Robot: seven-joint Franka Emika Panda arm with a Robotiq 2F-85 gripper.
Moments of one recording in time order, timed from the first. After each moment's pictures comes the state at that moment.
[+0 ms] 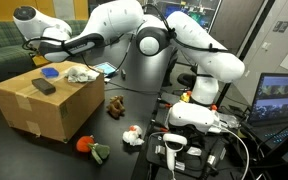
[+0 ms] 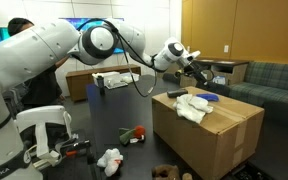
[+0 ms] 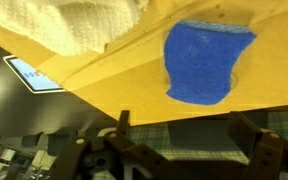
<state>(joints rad) 0.37 1.09 -0.28 -0.85 -0.50 2.17 1.05</state>
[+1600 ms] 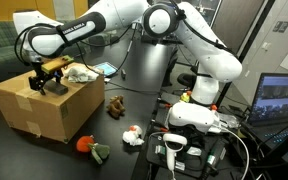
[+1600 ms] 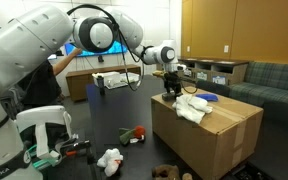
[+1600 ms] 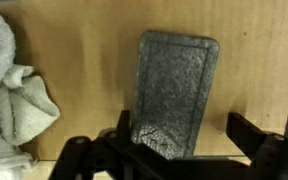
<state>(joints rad) 0.24 0.94 0.13 -1.10 -0.24 2.03 0.43</state>
